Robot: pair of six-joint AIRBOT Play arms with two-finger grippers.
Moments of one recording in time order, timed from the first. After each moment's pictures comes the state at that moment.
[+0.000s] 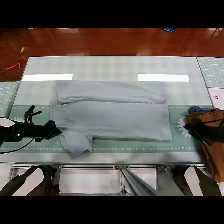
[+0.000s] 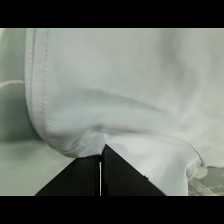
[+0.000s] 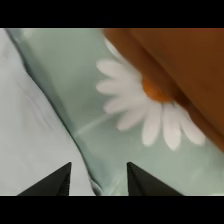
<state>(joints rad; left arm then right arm) 0.41 -1.03 0.39 0.95 -1.08 -1.27 -0.68 -0.73 0.41 -1.10 1.15 1.45</state>
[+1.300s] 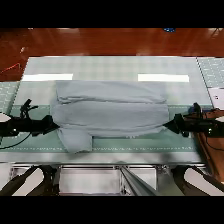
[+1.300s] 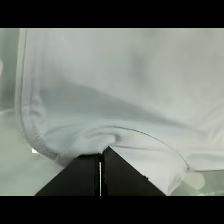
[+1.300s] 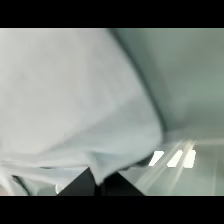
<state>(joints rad) 0.41 -1.03 0.50 0.93 -1.10 -1.27 -0.50 -1.16 0.49 -0.72 1.17 1.19</state>
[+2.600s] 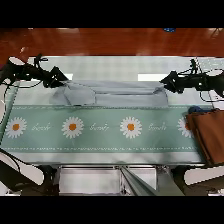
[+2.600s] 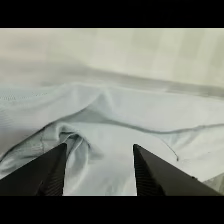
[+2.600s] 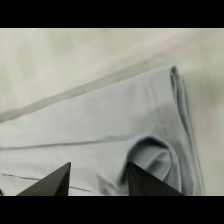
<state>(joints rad) 0.23 -1.90 1.59 0.82 -1.22 -1.38 -0.28 -1.69 1.24 -0.64 1.00 1.28</state>
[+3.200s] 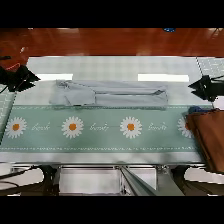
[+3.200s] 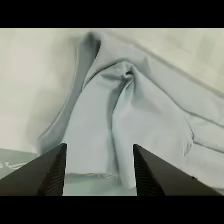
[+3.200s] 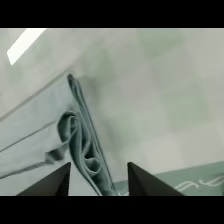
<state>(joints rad) 0.40 -1.39 1.25 0.97 -1.14 -1.41 -0.57 -1.46 1.11 -0.81 1.09 1.32</state>
